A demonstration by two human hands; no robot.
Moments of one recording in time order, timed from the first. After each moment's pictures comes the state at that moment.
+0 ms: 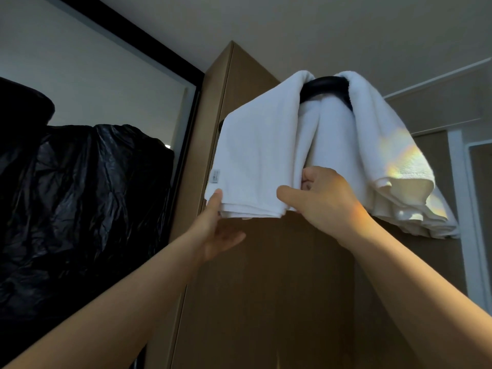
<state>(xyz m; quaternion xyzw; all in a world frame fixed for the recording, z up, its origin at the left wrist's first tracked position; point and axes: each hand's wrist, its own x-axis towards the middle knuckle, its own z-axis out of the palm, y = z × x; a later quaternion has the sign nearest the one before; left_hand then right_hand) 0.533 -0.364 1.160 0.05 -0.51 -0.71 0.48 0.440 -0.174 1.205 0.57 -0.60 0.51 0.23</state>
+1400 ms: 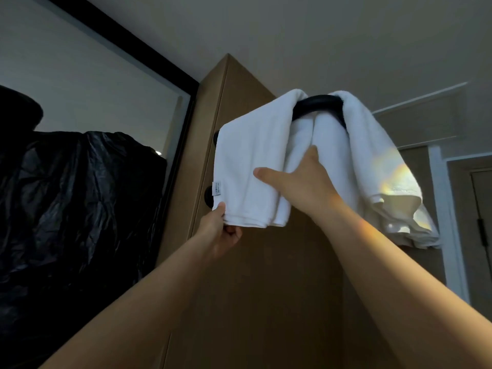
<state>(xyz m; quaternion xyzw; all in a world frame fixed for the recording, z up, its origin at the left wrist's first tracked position) 0.499 -0.380 1.188 0.01 -0.38 -0.79 0.48 0.455 -0.194 1.243 0.54 -0.58 0.57 0.21</state>
